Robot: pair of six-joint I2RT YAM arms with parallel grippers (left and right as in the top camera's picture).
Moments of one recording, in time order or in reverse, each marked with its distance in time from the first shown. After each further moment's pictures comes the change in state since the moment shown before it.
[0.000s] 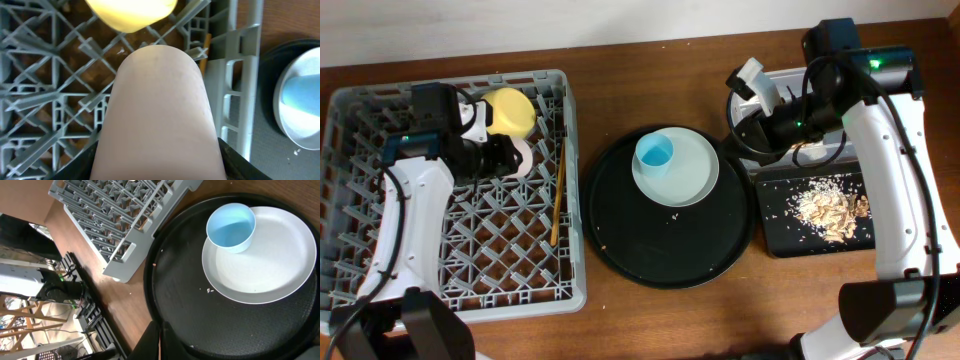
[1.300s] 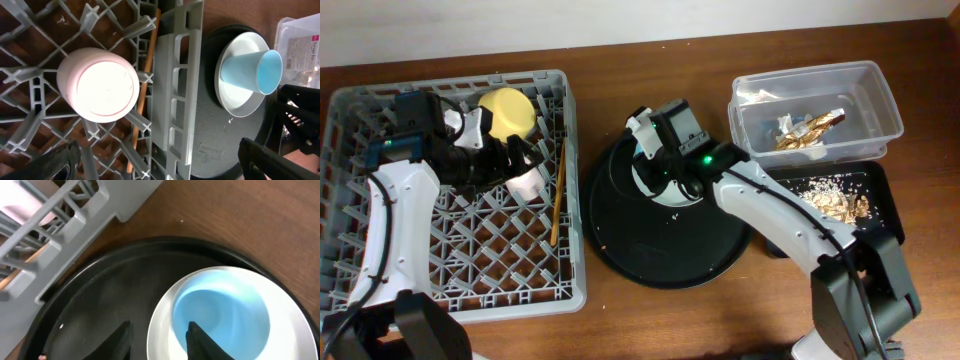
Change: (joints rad) left arm 0.064 -0.008 -0.002 -0.098 0.295 -0.009; right arm 0.489 0.011 -0.652 1.193 0.638 0.441
